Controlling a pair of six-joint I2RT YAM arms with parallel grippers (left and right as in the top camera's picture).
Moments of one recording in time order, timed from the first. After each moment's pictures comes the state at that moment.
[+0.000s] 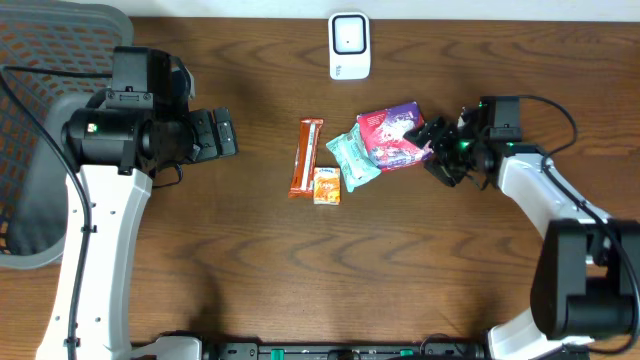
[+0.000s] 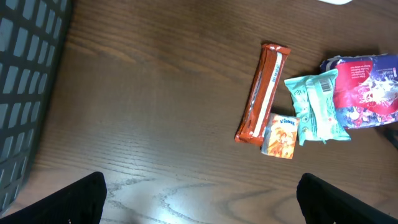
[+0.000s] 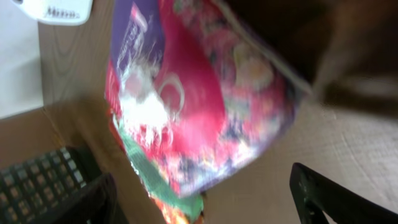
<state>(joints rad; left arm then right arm) -0.05 1.43 1.55 -1.23 0.12 -0.27 0.02 1.76 1.01 -0.29 -0.58 0.86</state>
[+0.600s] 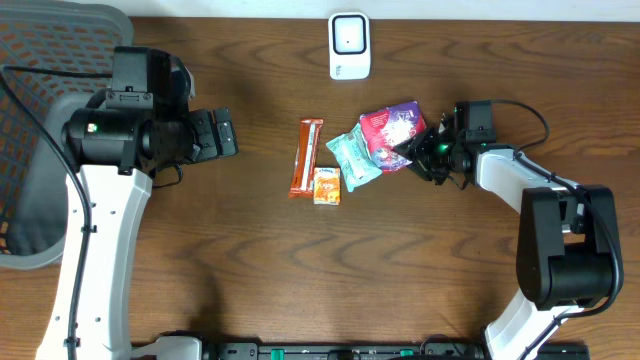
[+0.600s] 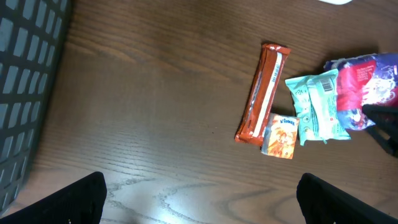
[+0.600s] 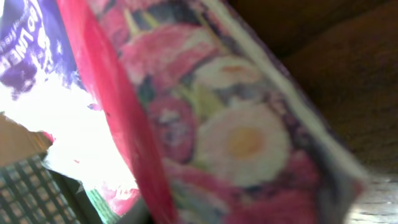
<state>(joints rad) -0.05 1.43 1.55 -1.23 0.12 -0.27 0.08 1.90 1.02 -0.19 -0.54 0.87</state>
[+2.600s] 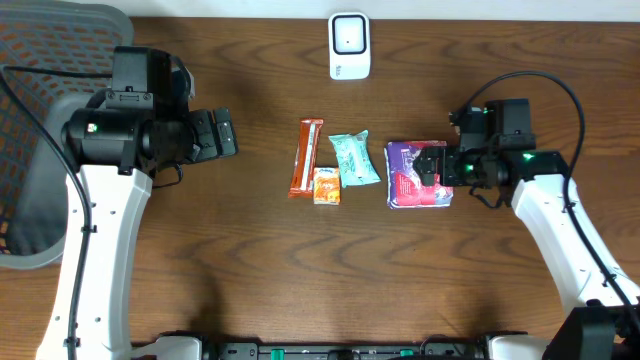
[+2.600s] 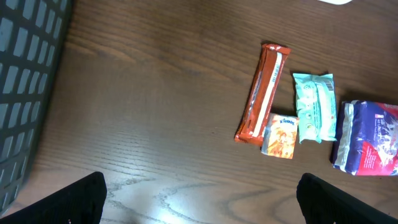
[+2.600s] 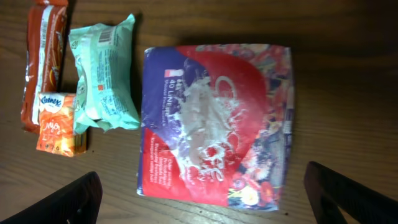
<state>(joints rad) -0.05 1.43 1.55 -1.23 0.12 -0.27 0.09 1.48 1.04 -0.67 -0.26 0.10</state>
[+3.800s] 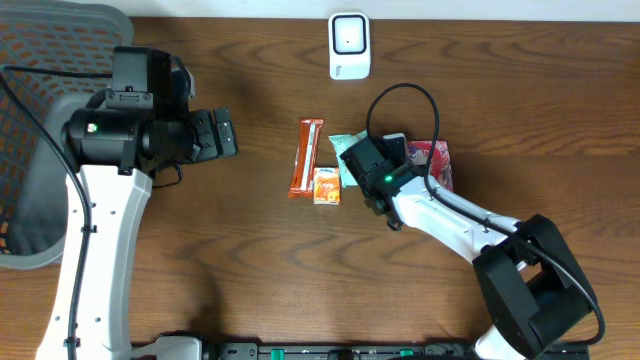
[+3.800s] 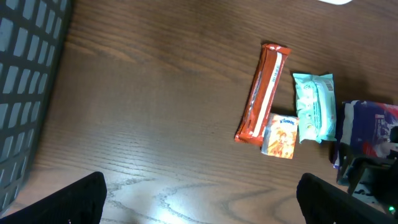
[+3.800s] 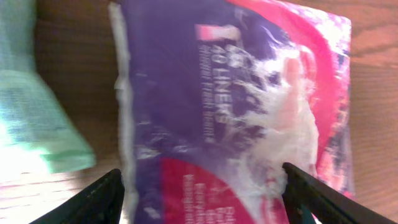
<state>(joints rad) -0.05 1.43 1.55 -1.23 0.12 -0.27 0.61 1.79 1.04 -0.58 0.56 0.46</state>
